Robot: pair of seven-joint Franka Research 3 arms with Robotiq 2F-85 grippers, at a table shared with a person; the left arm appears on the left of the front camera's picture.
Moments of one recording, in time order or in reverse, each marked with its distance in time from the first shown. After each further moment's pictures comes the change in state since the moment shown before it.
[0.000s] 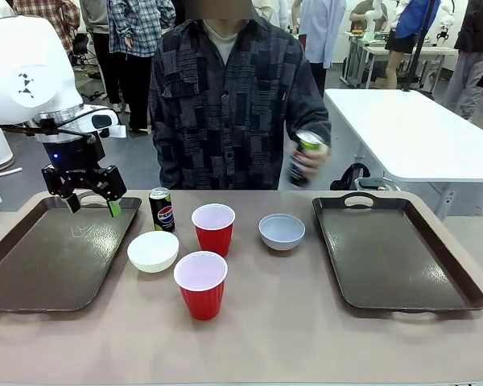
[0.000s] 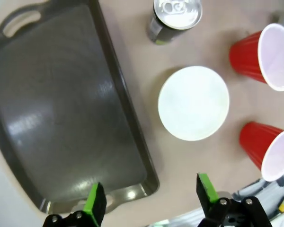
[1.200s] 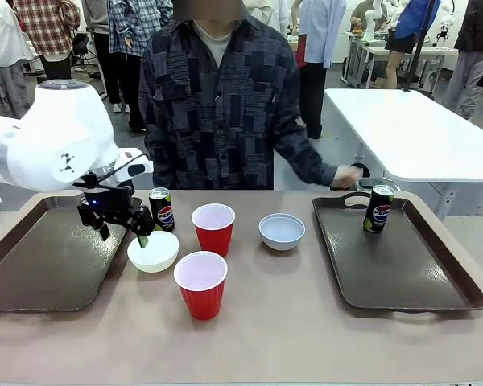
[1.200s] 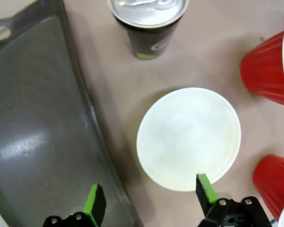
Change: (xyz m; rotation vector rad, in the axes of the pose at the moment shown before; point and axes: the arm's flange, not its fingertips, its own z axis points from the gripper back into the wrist) left arm -0.001 -0.046 -0.089 0.078 -0.105 -0.019; right arm 0.000 0.000 0.000 0.000 0.000 0.000
